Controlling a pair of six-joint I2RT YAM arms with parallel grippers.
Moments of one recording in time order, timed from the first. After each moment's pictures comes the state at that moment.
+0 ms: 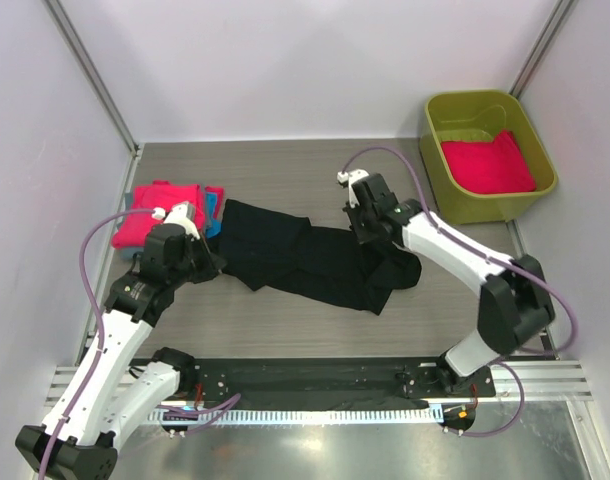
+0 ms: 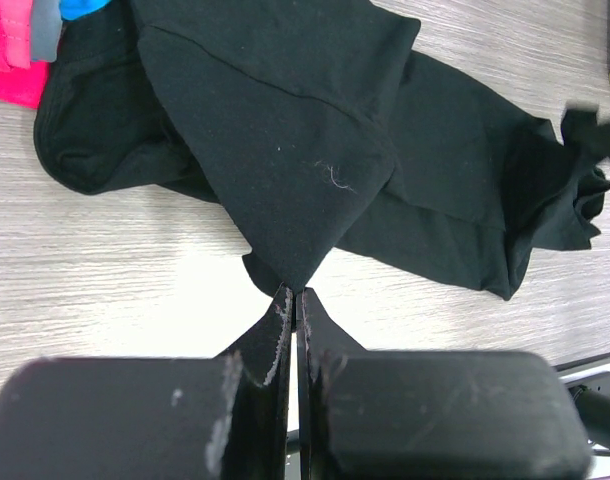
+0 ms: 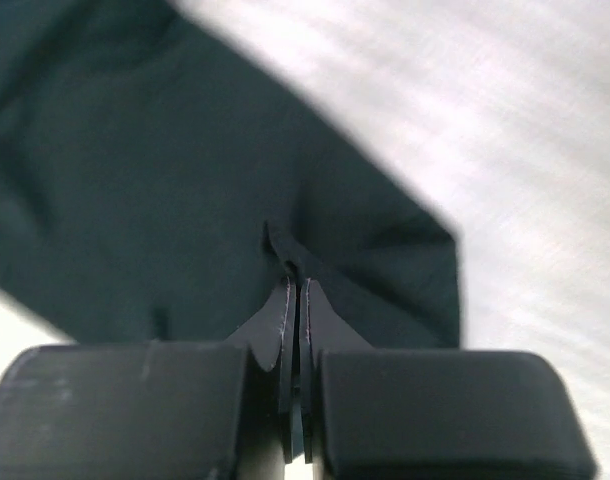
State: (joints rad) left arm -0.32 0.77 0.84 -0.70 0.05 -0.54; right arm 0.55 1.59 1.21 -0.51 0.15 0.04
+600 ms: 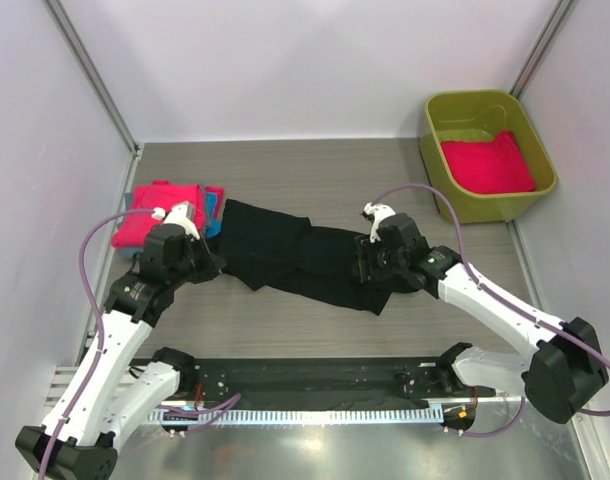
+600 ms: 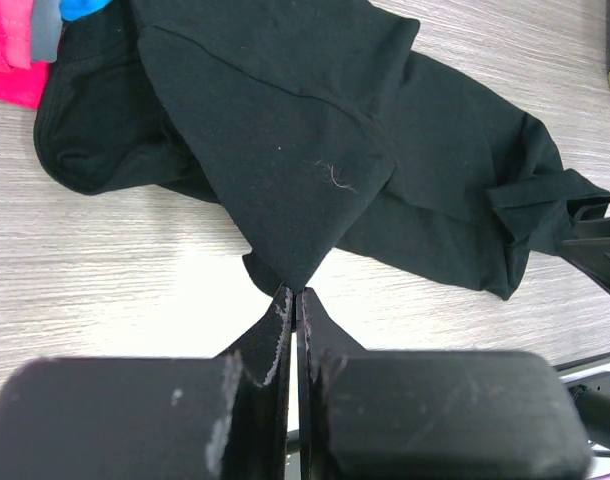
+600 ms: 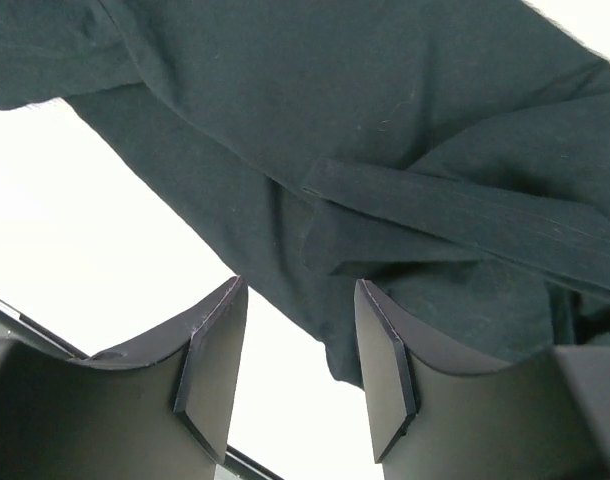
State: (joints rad) left arm -0.32 0.76 0.84 -0.70 0.05 -0.54; right arm 0.59 1.14 0.79 -0.42 -0.06 0.29
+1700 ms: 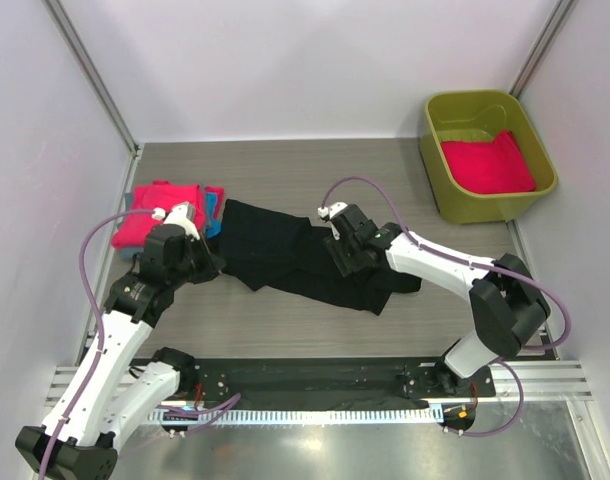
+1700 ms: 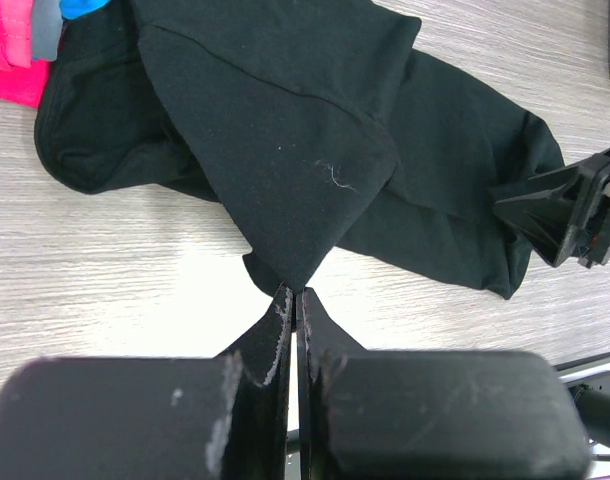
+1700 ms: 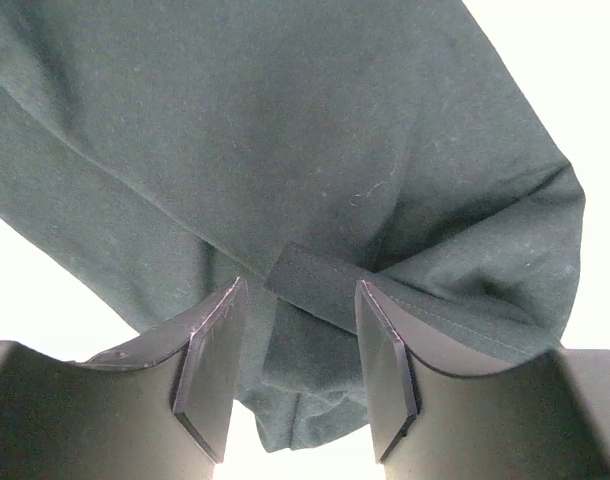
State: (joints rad) left arm -0.32 0.76 0.83 -0.70 0.05 -0.54; right arm 0.72 1.56 1.04 -0.48 0.17 0.09
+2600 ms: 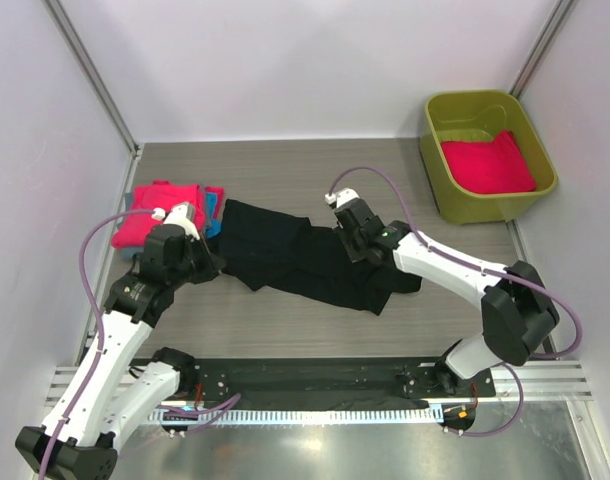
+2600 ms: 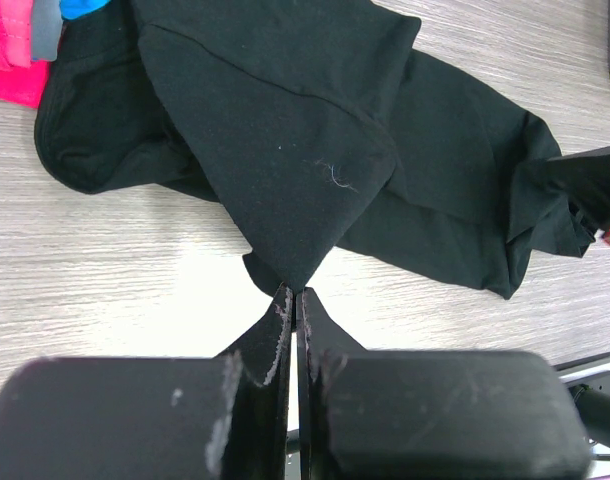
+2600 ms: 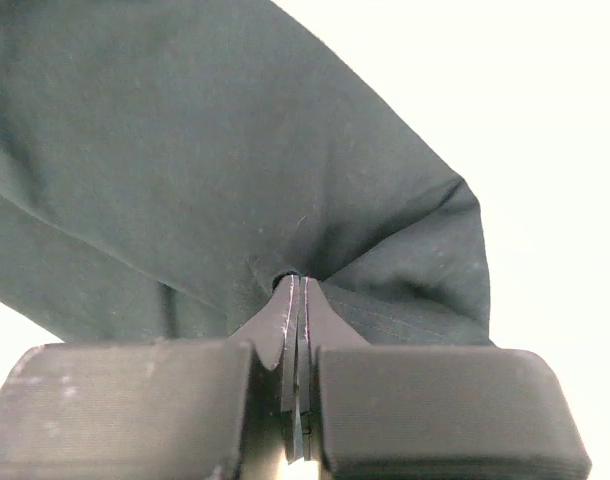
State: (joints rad) left arm -0.32 0.76 0.83 -0.70 0.05 -0.54; right arm 0.71 1.52 1.05 -0.45 0.31 0.11
